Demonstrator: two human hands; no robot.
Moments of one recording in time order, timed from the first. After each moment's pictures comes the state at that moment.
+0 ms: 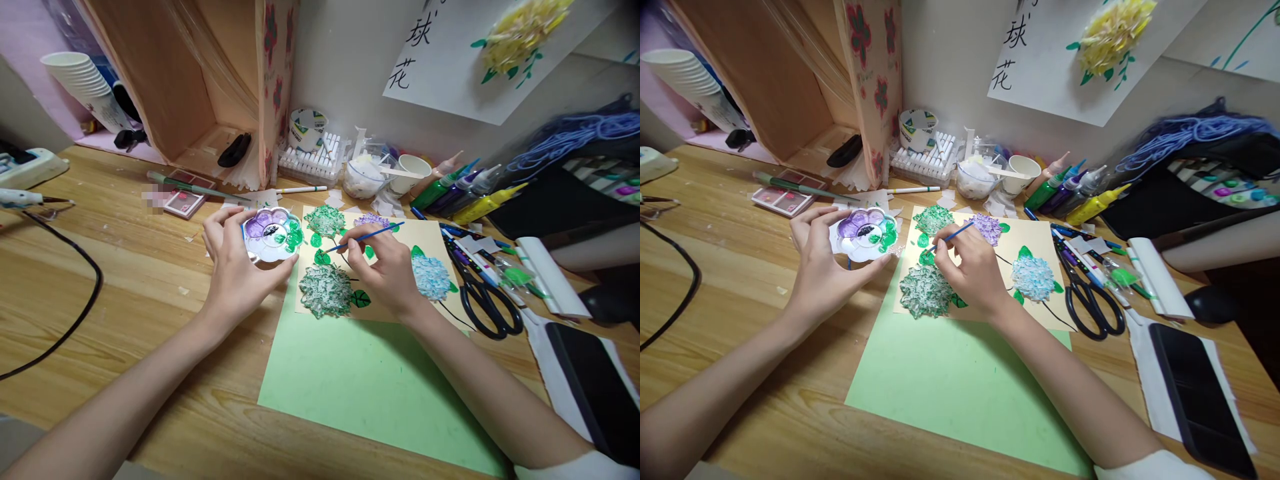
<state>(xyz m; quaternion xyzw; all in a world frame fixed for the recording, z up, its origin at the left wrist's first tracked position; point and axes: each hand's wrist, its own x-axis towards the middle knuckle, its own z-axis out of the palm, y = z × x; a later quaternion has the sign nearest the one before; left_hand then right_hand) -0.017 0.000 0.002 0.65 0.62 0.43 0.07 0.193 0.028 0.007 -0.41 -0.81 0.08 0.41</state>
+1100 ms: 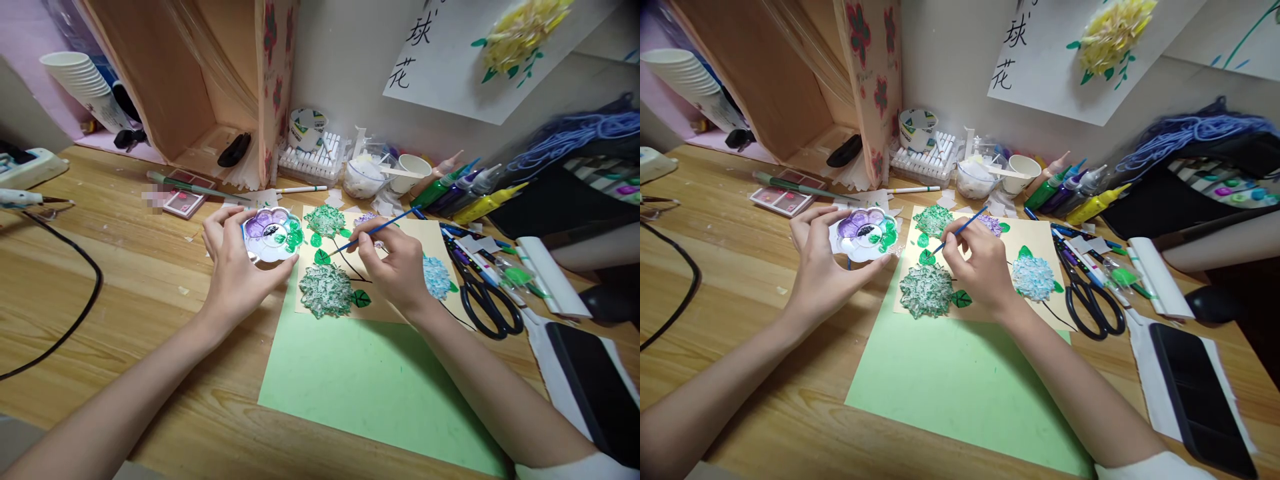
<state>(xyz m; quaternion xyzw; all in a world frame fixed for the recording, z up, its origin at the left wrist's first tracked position) -0.017 0.000 0.002 0.65 0.62 0.43 0.07 0.199 0.031 0.011 -0.43 -0.78 0.13 0.44</state>
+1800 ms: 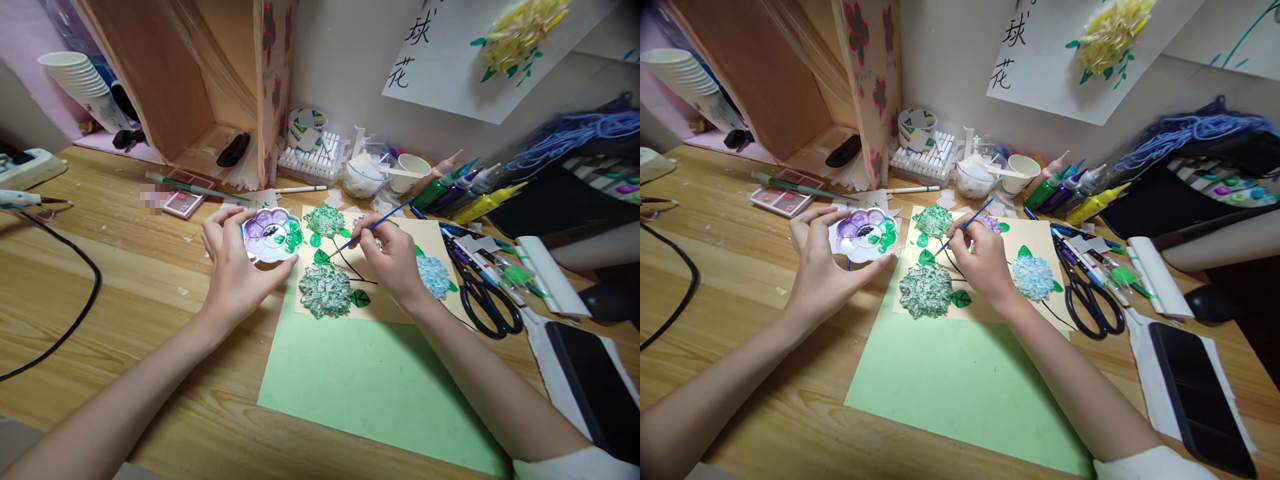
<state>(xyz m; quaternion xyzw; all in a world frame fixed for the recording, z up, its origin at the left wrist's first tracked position) -0.017 -0.001 0.003 0.65 0.62 0.43 0.08 0.204 0.043 0.001 -0.50 -0.72 0.22 0.42</state>
